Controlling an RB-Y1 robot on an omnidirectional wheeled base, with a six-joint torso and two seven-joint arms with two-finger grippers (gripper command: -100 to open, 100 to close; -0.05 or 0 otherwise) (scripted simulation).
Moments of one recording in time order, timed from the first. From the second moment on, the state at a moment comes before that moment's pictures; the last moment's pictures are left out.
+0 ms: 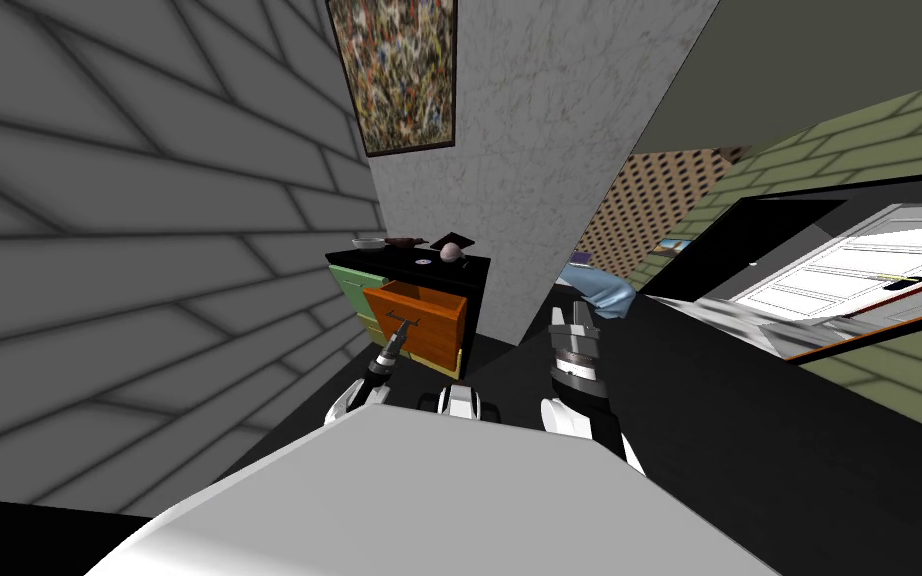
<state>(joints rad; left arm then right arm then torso) 0.21 0.27 -0.02 -1.26 -0.09 -1.13 -0.28 0.52 -0.01 0.01 -2.25 0.02 -0.50 0.01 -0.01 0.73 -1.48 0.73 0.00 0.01</state>
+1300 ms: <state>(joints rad) 0.06 0.50 0.03 -0.91 0.01 -1.33 -0.10 0.52 -0.01 0.01 -2.25 0.02 -0.50 0.01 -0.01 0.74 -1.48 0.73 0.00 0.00</state>
